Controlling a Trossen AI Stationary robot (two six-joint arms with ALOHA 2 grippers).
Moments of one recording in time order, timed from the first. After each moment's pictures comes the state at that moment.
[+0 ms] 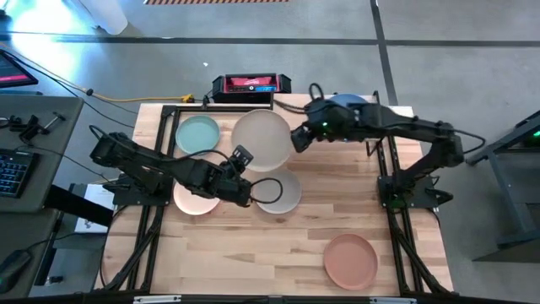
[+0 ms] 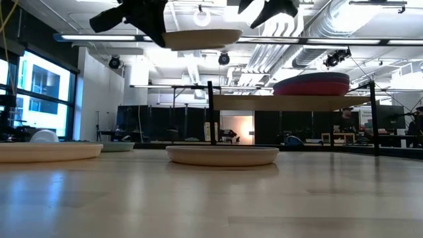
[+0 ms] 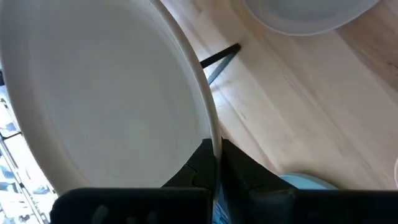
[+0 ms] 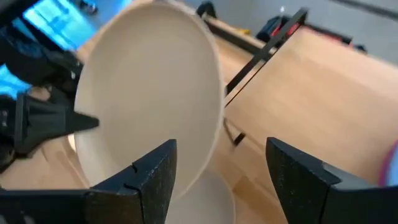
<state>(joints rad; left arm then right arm) -0.28 1.56 1.37 -1.05 -0.87 0.69 -0.11 1.52 1.69 -0.96 0.31 0.66</state>
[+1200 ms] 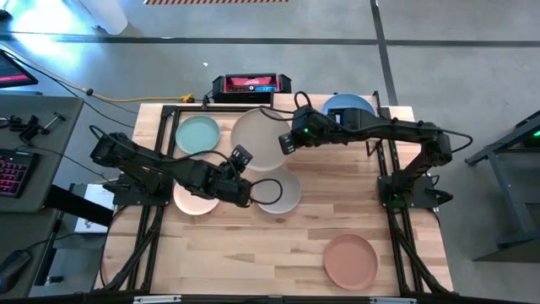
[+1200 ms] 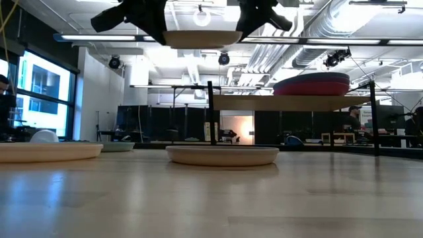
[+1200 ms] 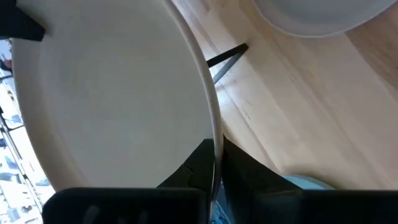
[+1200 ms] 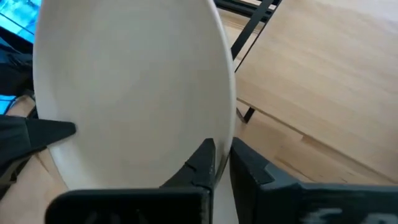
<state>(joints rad) -0.28 1.56 1.37 -1.05 -0.90 0.66 -0.11 1.62 1.69 -0.96 0.28 0.86</state>
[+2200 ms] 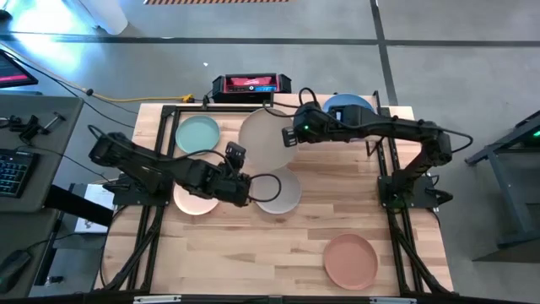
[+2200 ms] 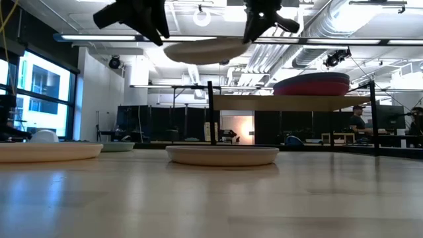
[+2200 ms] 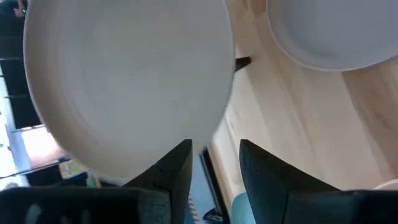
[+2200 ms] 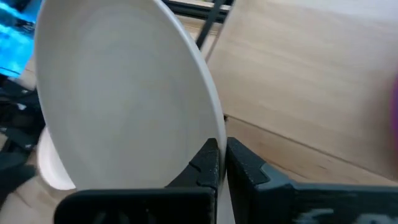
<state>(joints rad) -0.29 1.54 1.37 -1.05 -0.89 0.39 -0.15 1.61 1.69 -1.04 0.33 0.97</state>
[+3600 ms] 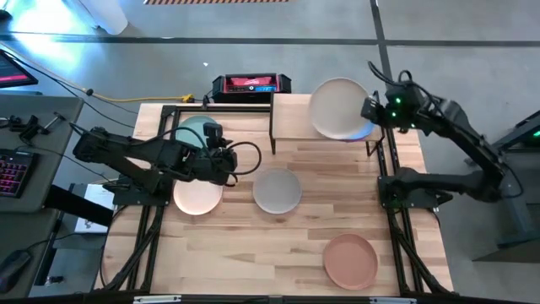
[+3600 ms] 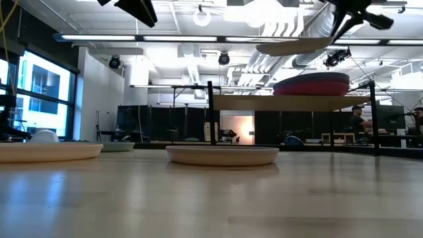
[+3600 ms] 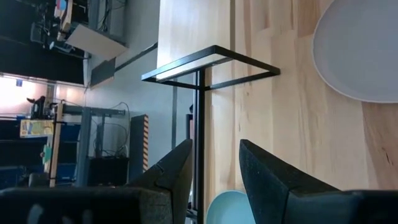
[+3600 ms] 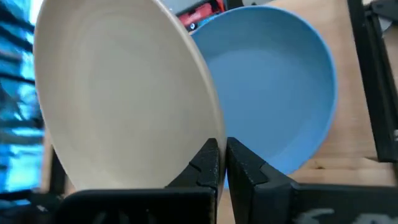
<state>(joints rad) -0.22 1.35 1.37 -1.07 -0.86 0.21 -0.66 0.91 1.26 -1.17 0.15 1.06</state>
